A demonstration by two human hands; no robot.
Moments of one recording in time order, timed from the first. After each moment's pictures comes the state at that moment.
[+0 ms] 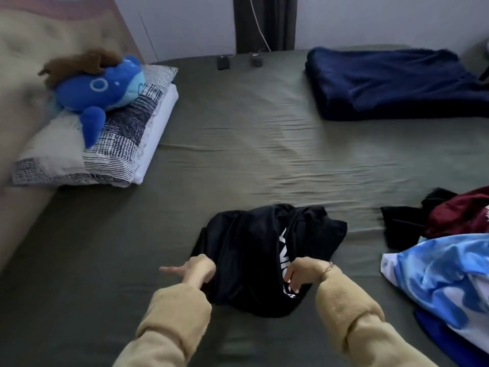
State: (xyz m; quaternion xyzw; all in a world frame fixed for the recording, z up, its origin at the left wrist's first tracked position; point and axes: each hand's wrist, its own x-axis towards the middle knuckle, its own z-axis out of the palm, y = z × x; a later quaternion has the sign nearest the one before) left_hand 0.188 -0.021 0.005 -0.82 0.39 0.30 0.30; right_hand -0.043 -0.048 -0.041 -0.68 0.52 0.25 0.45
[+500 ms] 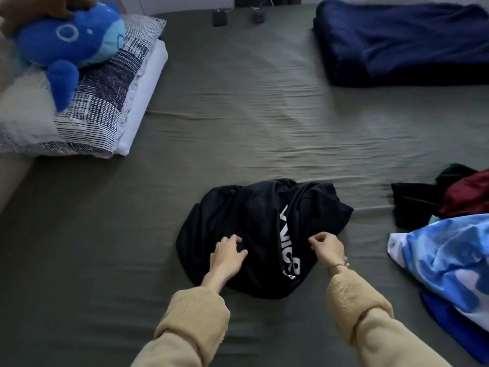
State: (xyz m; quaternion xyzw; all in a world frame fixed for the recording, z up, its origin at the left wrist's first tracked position) left_hand 0.155 -0.004 -0.085 -0.76 0.52 0.39 0.00; right_hand -0.071 -0.040 -0.119 -0.39 0.82 -0.11 0.41
